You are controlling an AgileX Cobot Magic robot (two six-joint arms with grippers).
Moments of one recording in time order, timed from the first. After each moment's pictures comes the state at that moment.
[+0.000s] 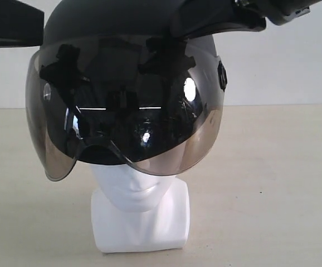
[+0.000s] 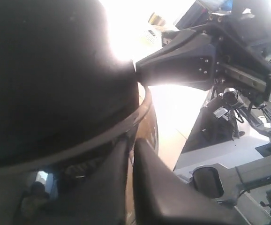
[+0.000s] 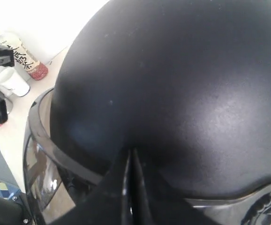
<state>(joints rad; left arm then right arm) -0.06 1.07 -1.06 -1.25 1.21 0.81 0.56 1.23 -1.34 0.58 0.85 -0.25</state>
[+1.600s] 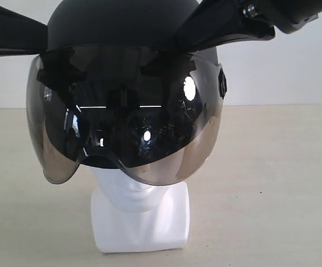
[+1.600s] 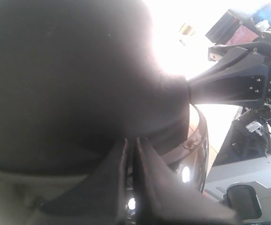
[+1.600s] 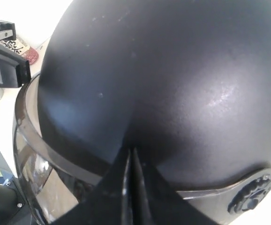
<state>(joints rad) -0.06 1.09 -1.03 -1.21 1.10 0.83 0.56 1.24 -1.35 0.52 0.91 -0.21</state>
